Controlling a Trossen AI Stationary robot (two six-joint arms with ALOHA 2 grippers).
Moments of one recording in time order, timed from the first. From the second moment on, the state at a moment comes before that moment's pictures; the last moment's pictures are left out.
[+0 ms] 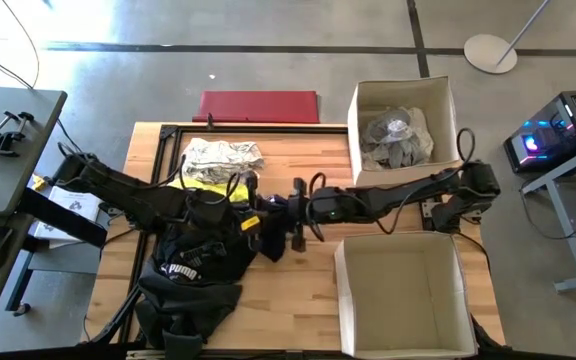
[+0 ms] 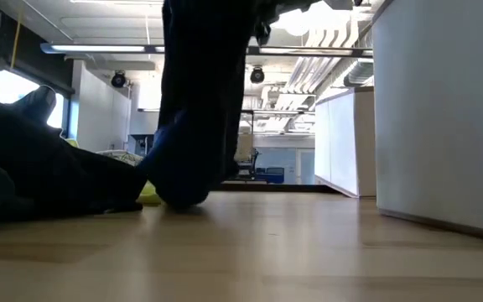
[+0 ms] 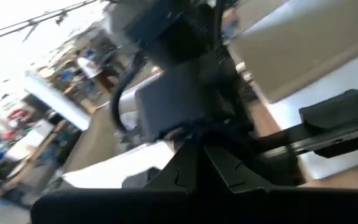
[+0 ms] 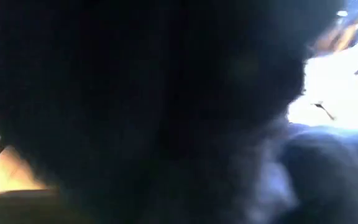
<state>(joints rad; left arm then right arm) -0.30 1.33 1.05 0.11 -0.52 0.60 0.13 1.67 1.19 0.20 0.17 -0.04</state>
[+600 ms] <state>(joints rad) -0.47 1.09 1.05 -0.51 -1.23 0.10 0.37 1.16 1.20 0.09 0.69 -0.26</state>
